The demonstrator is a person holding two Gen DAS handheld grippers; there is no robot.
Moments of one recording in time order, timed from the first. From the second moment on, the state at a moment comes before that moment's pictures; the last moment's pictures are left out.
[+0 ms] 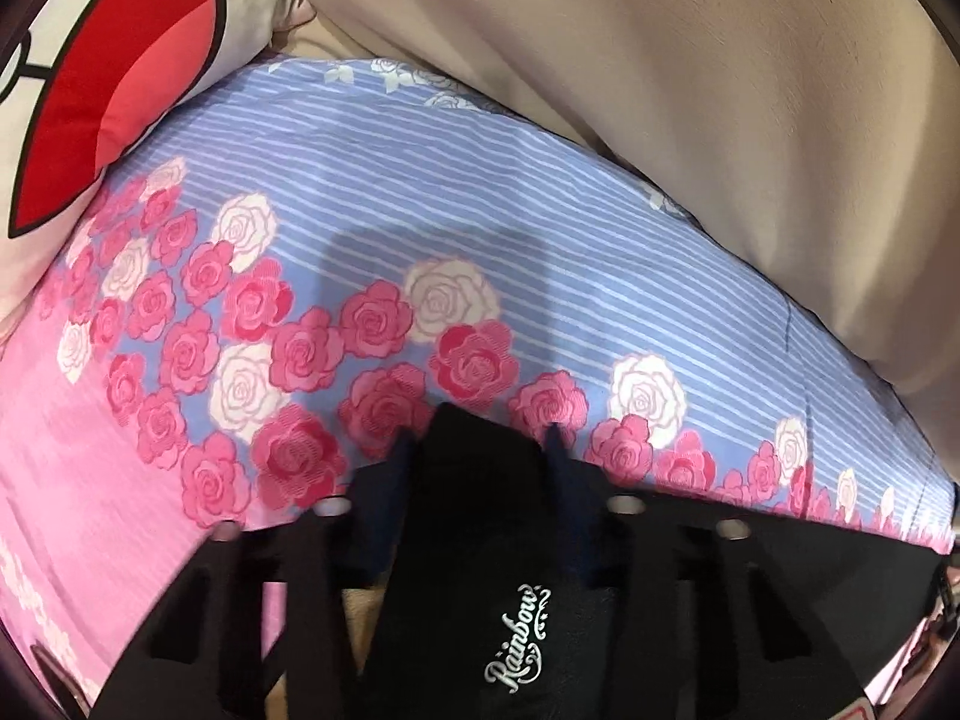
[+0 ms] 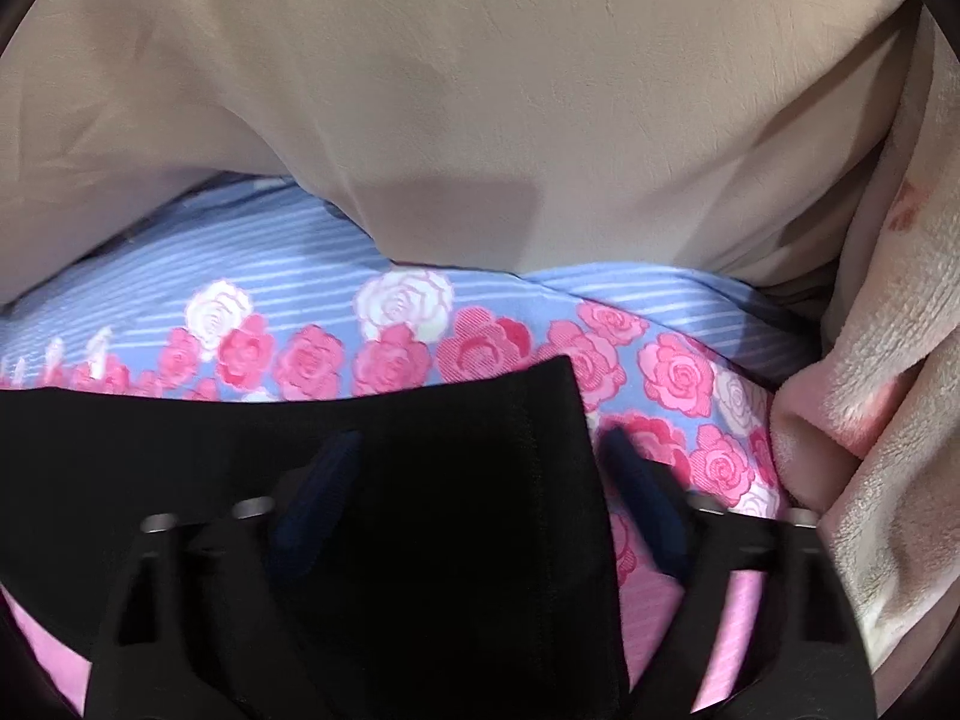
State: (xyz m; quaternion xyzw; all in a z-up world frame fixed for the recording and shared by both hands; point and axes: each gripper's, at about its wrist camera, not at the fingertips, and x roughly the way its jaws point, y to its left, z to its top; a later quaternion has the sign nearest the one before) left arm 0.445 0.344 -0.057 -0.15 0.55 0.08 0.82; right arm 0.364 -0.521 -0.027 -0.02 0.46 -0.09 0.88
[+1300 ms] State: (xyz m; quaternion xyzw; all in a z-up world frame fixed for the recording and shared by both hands) left arm 0.330 0.301 0.044 -0.13 0.46 0.01 0.88; right arm 0.314 -0.480 0.063 -0.02 0.39 -0.04 0.92
